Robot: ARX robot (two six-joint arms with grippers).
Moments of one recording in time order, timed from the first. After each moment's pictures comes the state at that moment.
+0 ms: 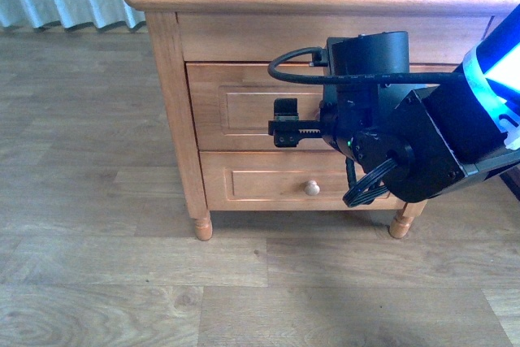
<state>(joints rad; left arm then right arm) 0.00 0.00 0.01 -0.01 0.00 0.00 0.38 2.39 1.28 0.67 0.21 0.15</state>
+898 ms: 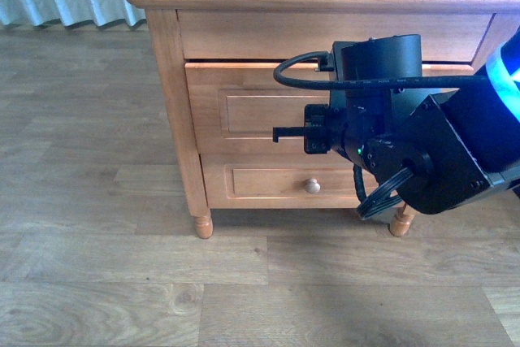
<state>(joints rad) 0.00 0.00 0.01 -0.01 0.00 0.00 0.38 2.34 1.19 0.69 0.21 0.16</state>
